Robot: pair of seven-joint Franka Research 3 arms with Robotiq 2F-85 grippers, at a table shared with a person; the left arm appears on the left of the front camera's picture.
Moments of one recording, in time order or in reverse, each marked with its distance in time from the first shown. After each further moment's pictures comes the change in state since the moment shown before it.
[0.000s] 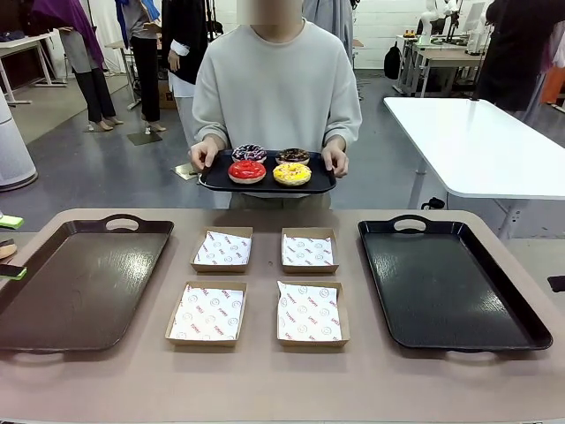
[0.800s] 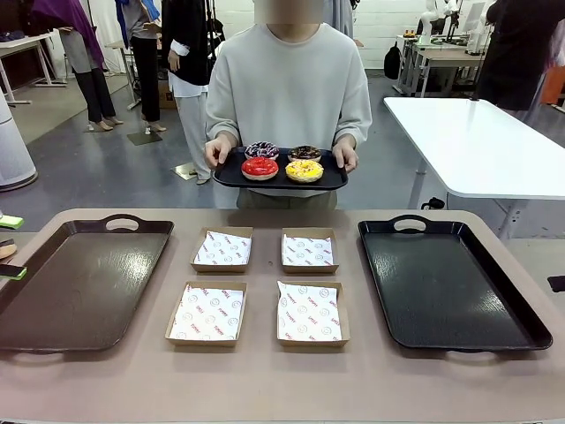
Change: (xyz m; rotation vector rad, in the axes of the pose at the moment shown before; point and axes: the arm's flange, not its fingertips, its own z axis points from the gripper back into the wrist) left arm 0.000 0.000 0.000 0.000 0.000 0.000; right arm 0.000 0.000 0.000 0.000 0.000 0.000
